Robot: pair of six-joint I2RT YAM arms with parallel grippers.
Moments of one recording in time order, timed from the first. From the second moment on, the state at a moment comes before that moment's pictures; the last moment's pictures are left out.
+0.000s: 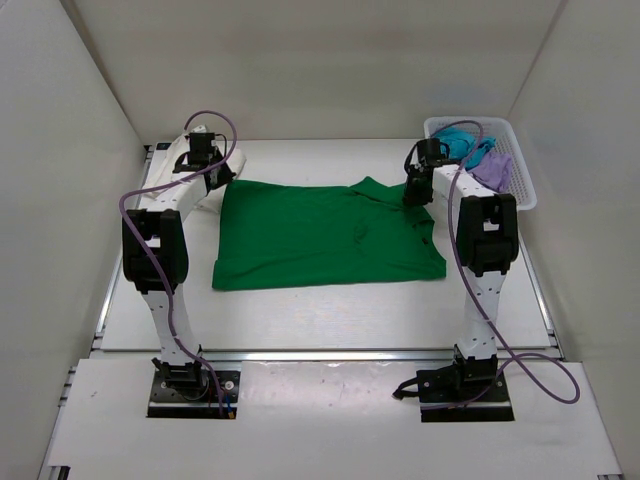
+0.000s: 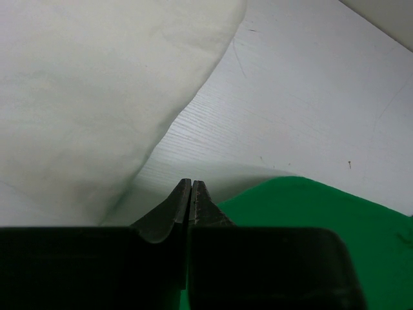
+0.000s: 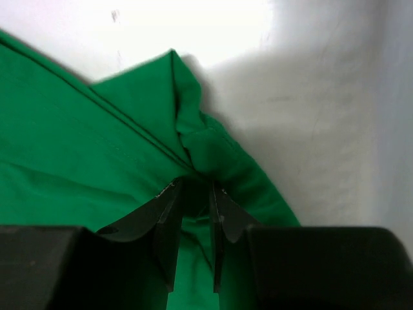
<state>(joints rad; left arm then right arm) -0.05 2.01 1.55 -0.22 -0.07 -0.48 0.10 2.21 1.73 -0.52 -0.02 0.30</state>
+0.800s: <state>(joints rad) -0.06 2.01 1.55 -0.23 -0.07 -0.48 0.13 2.20 1.70 -0.47 -0.04 0.32</state>
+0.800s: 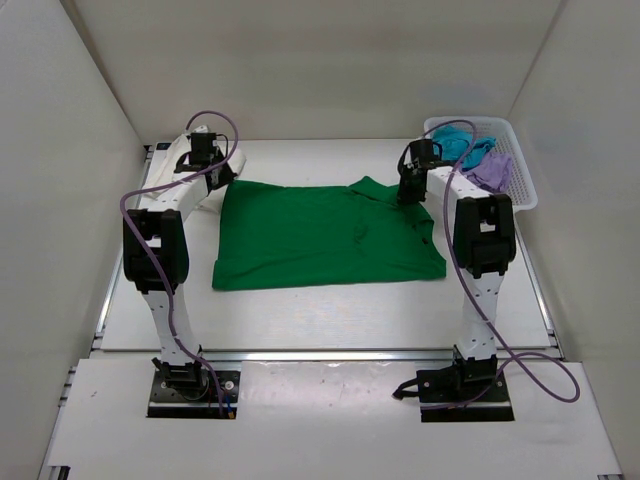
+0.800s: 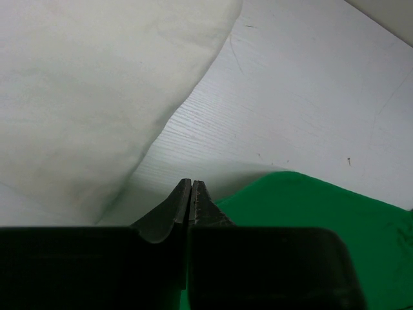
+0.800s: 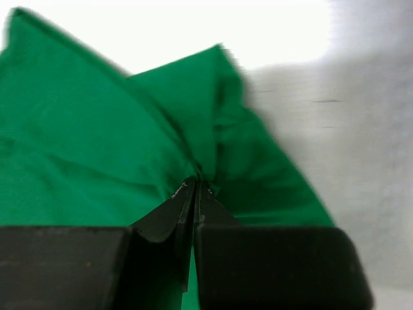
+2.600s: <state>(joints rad) 0.04 1.64 1.07 -0.18 -0.01 -0.50 0.12 1.36 0.93 -0.39 0.10 0.38</state>
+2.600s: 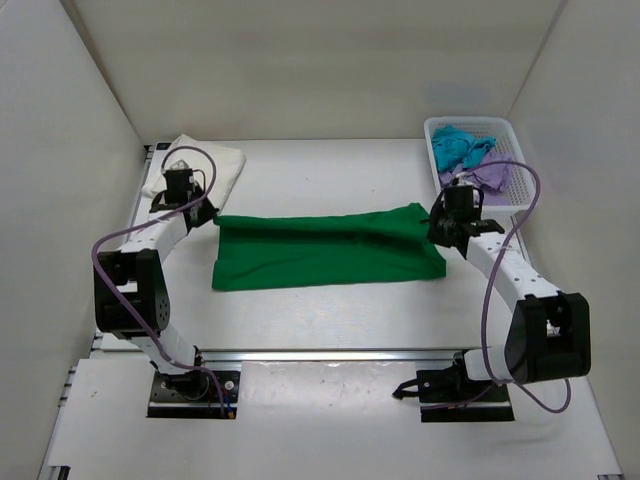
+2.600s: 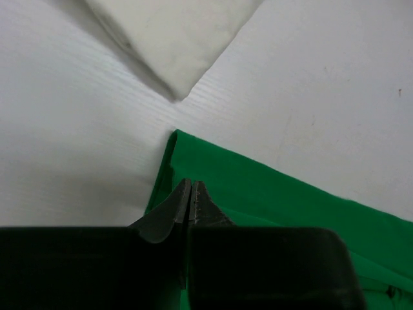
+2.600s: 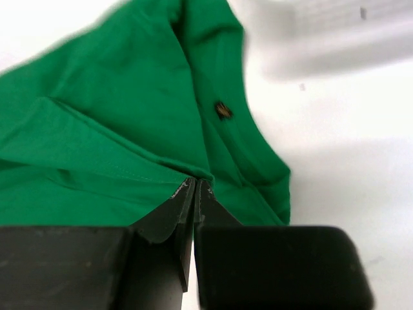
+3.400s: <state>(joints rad) 0.04 1.46 0.92 -0.18 0.01 -0.53 0.18 1.37 0.87 -0.36 0.06 0.41</state>
